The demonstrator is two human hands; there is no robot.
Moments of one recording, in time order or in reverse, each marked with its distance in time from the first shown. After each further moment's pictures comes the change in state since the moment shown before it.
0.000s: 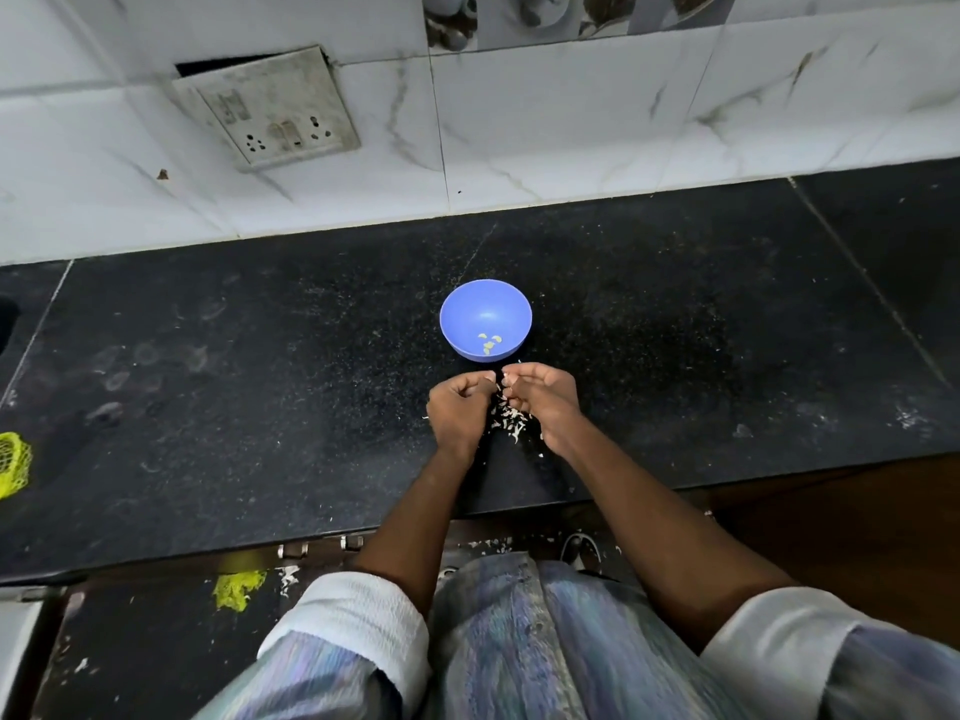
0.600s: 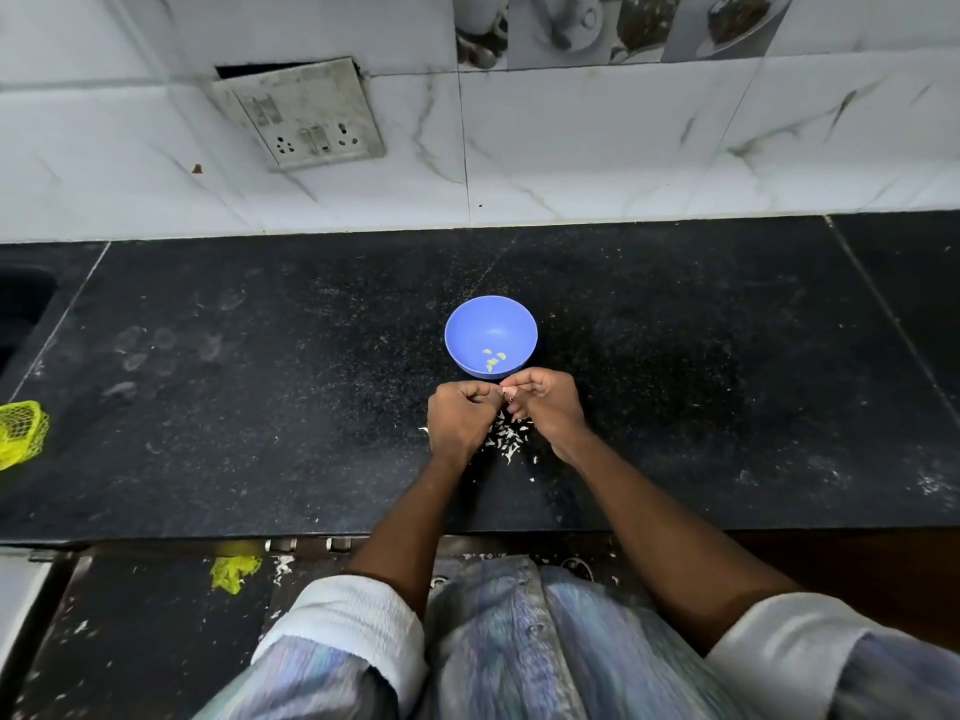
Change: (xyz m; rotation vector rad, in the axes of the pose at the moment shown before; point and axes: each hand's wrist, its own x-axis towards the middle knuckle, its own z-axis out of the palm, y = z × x) left_hand 0.002 0.024 0.011 0.232 0.010 0.061; right_hand 0.027 -0.017 -0.017 -0.301 -0.138 -0.176
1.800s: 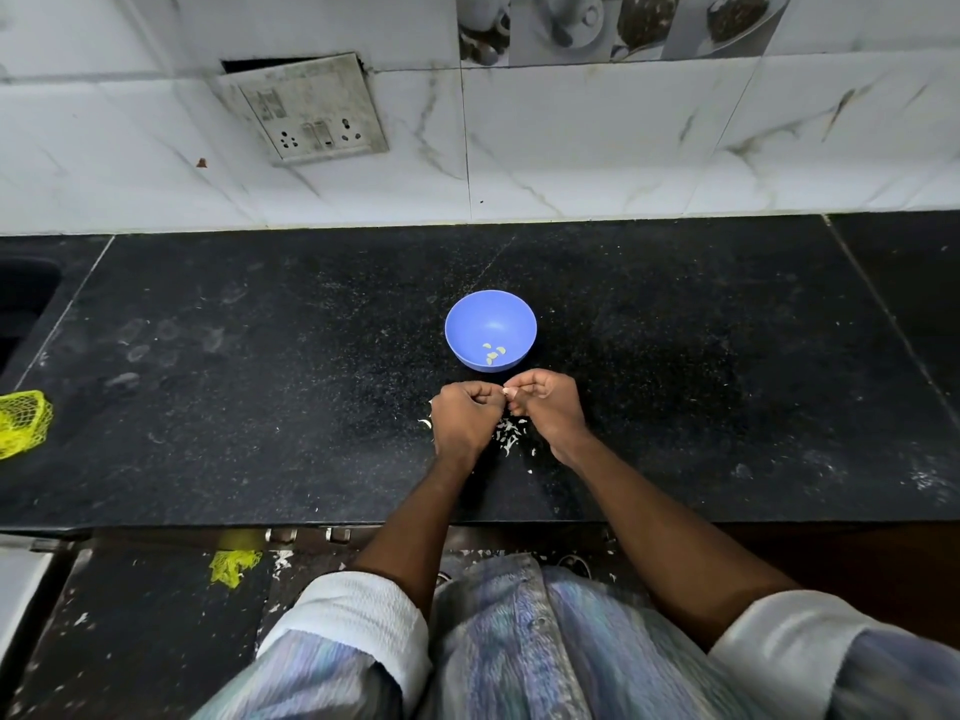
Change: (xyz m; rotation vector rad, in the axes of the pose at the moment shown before) left_hand -0.016 0.000 0.005 0.050 0.036 0.029; right_hand -0.011 0.007 -0.001 0.041 0.027 0.009
